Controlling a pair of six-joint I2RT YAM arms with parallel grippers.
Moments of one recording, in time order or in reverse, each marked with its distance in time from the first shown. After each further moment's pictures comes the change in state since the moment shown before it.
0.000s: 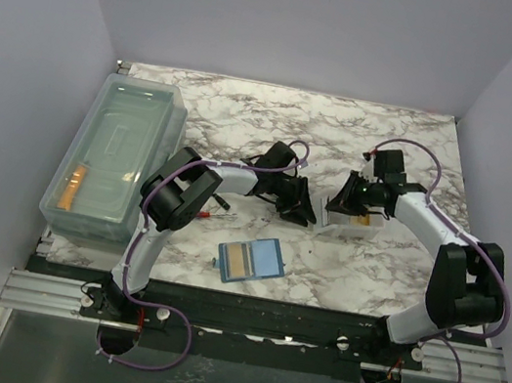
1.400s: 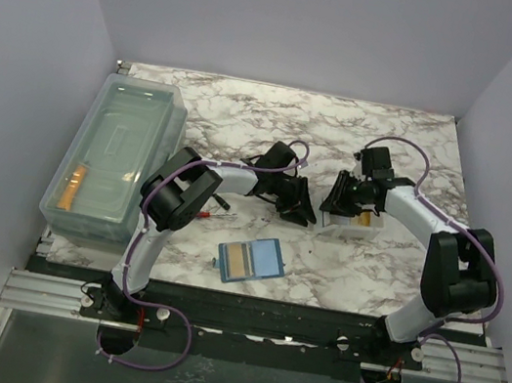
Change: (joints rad) left arm 0.000 0.000 0.000 0.000 -0.005 -0.001; right arm 0.056 0.079 0.048 -0.024 0.112 -0.021
